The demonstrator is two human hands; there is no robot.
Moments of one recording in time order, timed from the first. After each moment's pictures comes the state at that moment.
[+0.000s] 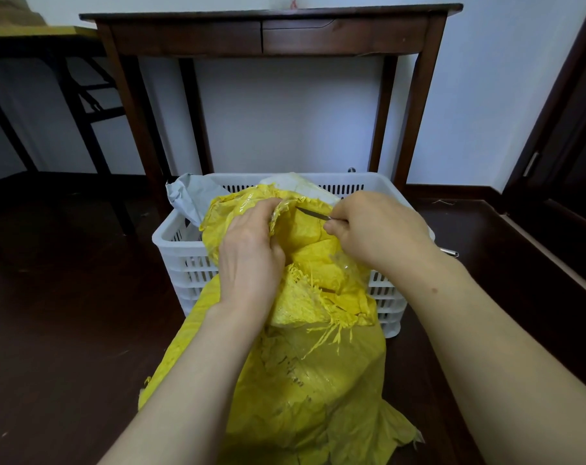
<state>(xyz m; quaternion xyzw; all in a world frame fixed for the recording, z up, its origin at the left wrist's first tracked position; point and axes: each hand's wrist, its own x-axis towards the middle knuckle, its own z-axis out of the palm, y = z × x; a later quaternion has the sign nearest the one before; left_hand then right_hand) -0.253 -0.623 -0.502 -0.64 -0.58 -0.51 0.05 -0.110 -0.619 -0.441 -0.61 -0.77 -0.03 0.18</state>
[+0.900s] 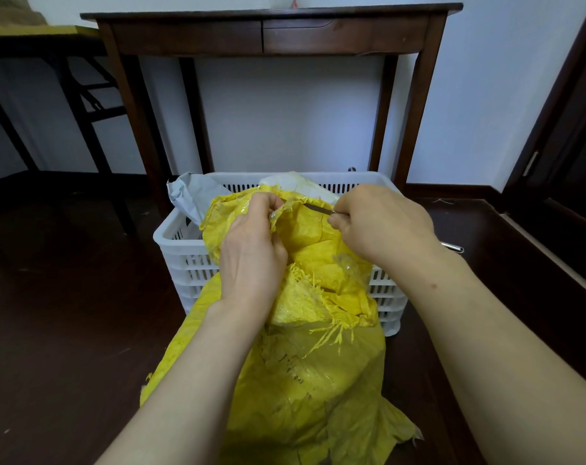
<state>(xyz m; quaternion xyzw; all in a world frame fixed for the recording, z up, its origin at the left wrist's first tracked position) -0.252 -0.627 -0.499 -0.63 -0.59 -0.51 0.03 -0.110 -0.621 -0.437 -0.62 -0.76 -0.06 0.18</state>
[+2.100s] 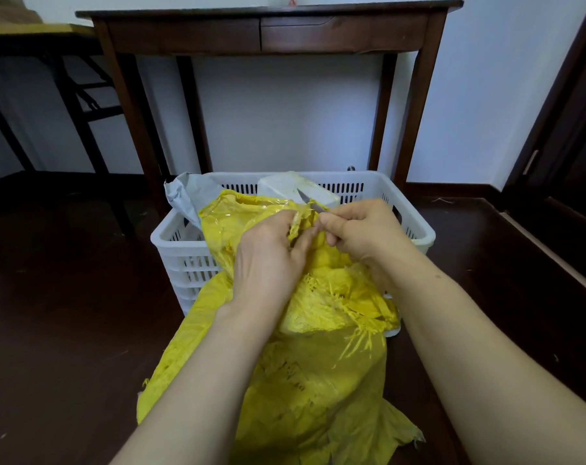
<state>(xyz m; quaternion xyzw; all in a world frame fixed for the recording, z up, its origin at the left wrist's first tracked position) -0.242 -0.619 -0.501 -0.66 -0.56 -0.50 -0.01 -0.117 -0.601 -0.470 -0.54 -0.63 0.36 0.44</state>
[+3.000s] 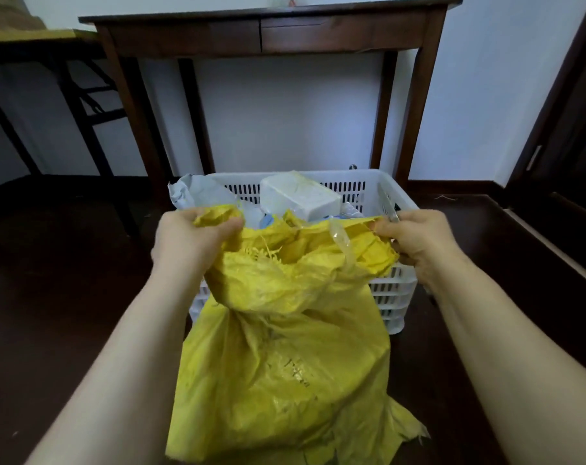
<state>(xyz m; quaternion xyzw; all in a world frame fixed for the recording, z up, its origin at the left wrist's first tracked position) -0.312 -0.622 -0.473 -0.44 -0.67 -0.54 -0.26 -0.057 -0.580 -0.494 -0.61 -0.44 0.41 0.52</state>
